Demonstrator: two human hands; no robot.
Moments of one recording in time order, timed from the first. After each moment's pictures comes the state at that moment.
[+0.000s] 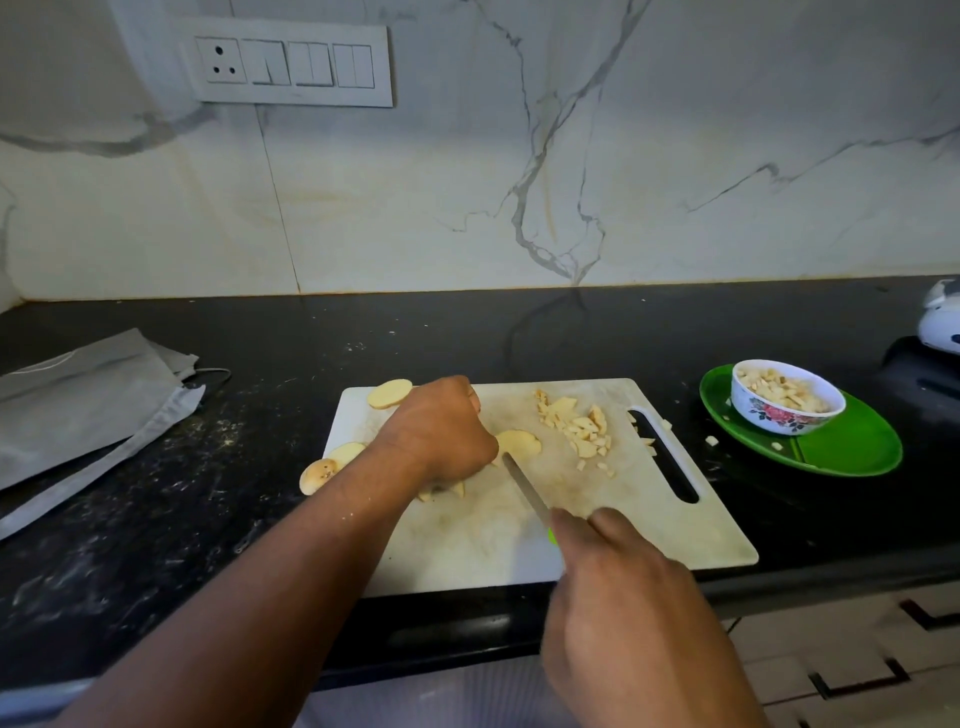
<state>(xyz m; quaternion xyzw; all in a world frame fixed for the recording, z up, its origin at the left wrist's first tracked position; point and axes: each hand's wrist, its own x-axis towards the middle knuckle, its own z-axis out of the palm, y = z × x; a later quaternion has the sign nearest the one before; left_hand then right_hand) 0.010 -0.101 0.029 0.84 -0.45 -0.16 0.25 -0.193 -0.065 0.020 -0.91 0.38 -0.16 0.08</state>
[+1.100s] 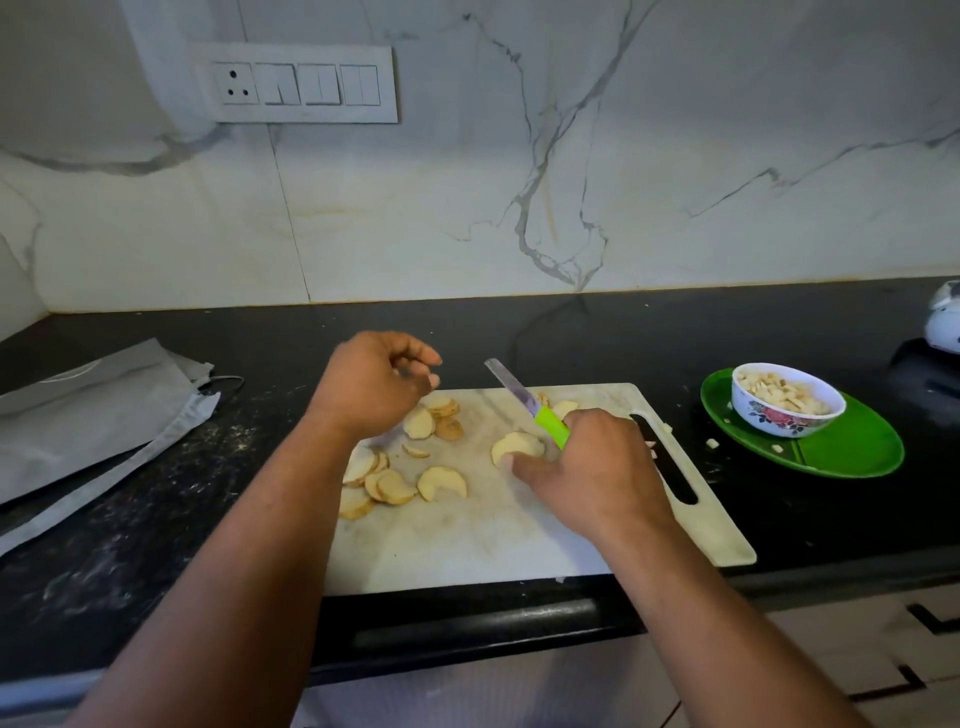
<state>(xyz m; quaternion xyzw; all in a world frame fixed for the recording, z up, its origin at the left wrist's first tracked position) 0.075 -0.085 0.035 0.77 -0.44 -0.10 0.44 -0.144 -0.154 0.015 -0.84 0.48 -0.23 0.14</state>
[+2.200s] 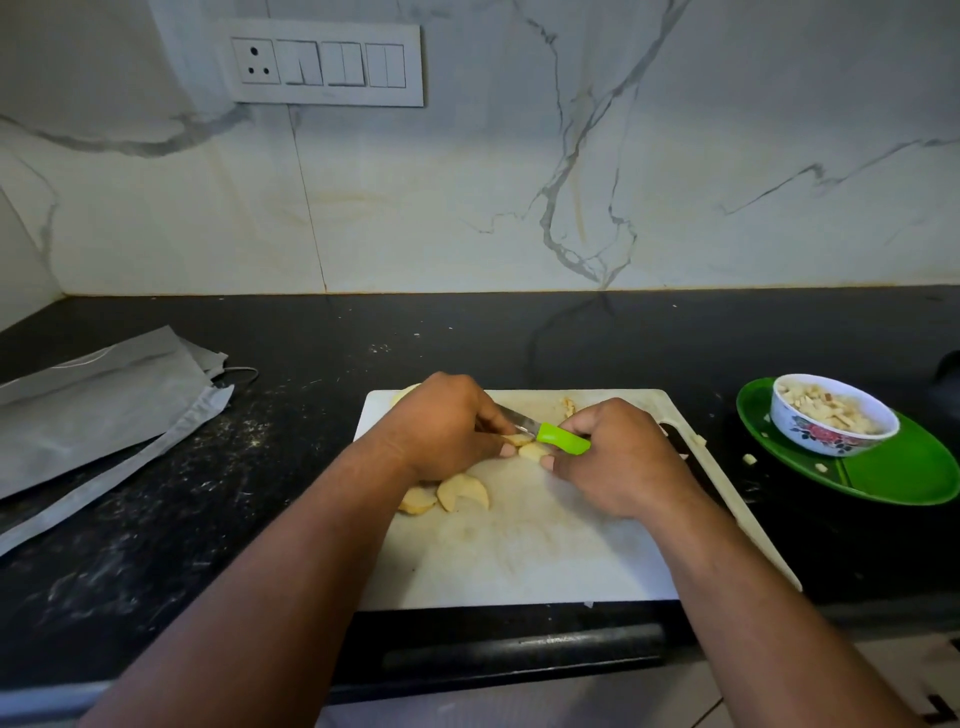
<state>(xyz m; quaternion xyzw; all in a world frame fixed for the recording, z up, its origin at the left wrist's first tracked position) 0.062 -0.109 0.010 0.74 -0.61 -0.14 0.24 -0.128 -0.196 0.010 -0.86 0.43 -0.16 0.24</state>
